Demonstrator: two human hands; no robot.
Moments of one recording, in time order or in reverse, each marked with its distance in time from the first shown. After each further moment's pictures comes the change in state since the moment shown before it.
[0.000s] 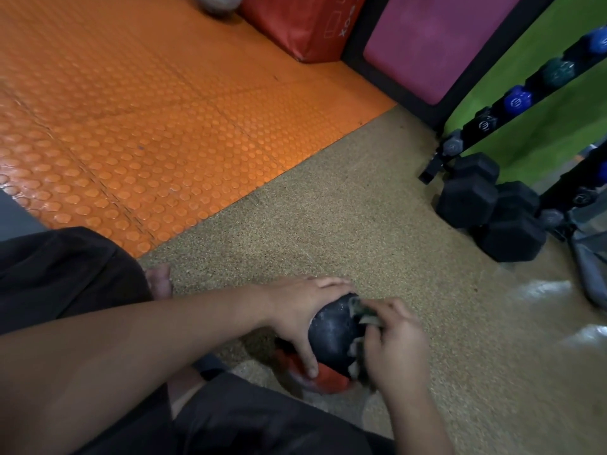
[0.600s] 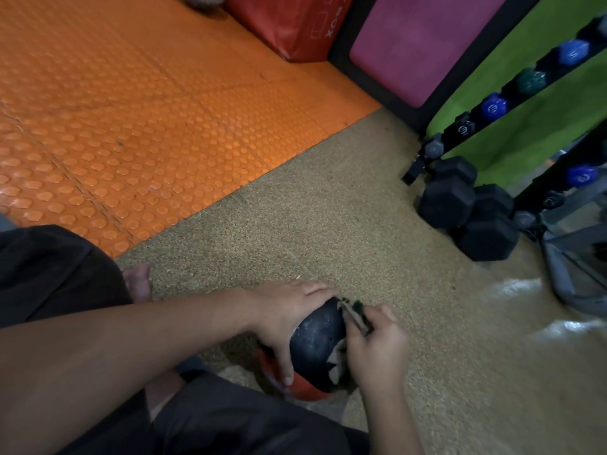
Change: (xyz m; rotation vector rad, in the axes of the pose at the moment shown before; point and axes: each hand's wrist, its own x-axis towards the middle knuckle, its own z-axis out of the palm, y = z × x) left_hand 0.003 0.007 0.005 0.038 -0.027 0.010; right_hand -0.004 0.001 0.003 0.099 0.124 0.149
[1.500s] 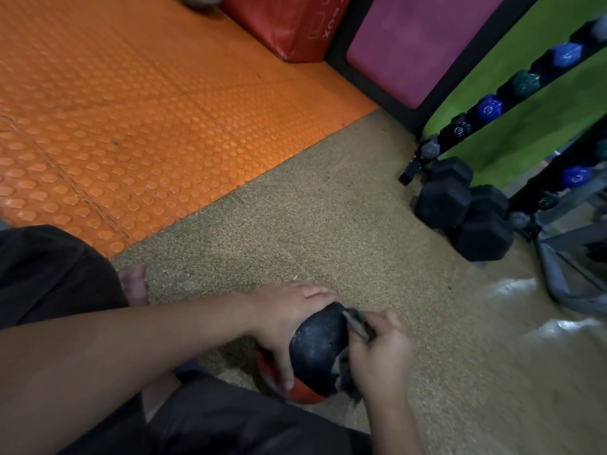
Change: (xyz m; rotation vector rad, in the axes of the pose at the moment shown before) left_hand 0.005 0.001 0.006 0.008 0.029 0.043; right_hand -0.005 0.007 -0.010 -0.036 -0.008 -0.016
